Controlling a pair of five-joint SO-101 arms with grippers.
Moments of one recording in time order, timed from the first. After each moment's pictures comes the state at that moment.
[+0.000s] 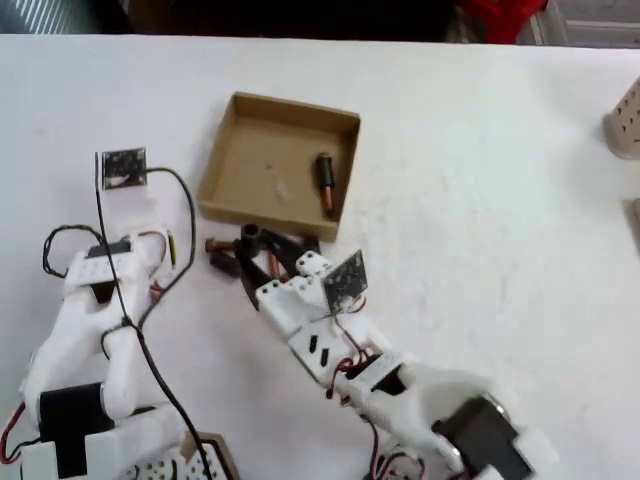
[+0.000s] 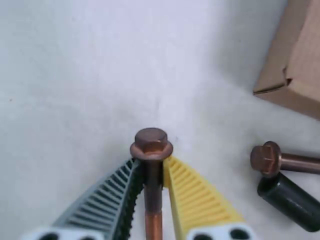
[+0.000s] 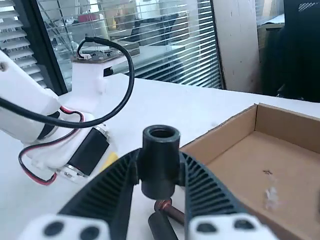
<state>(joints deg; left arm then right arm) -16.7 -11.7 53.4 31.3 3.5 -44.4 -9.5 84.0 -66.0 -8.0</state>
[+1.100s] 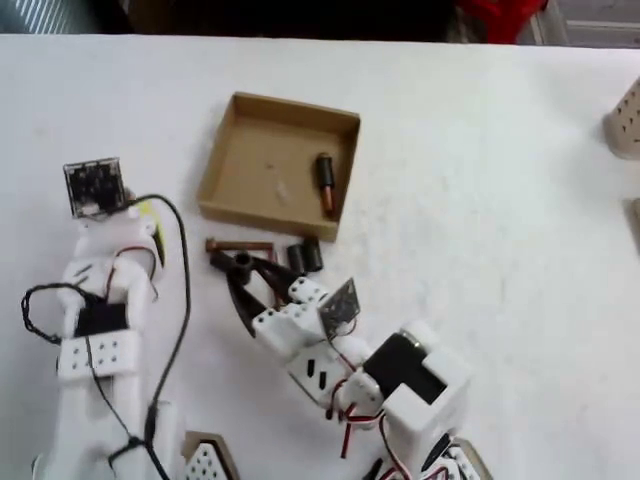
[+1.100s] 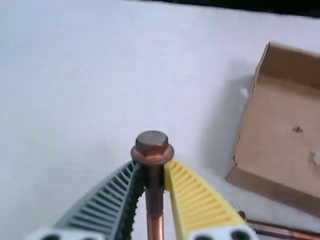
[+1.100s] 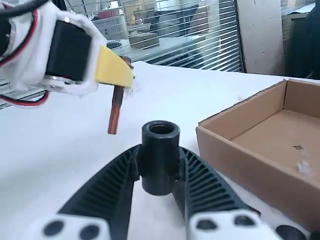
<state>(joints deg) -16.0 -50.6 72.6 17.3 3.6 -48.6 14.5 83.5 -89.5 -8.0</state>
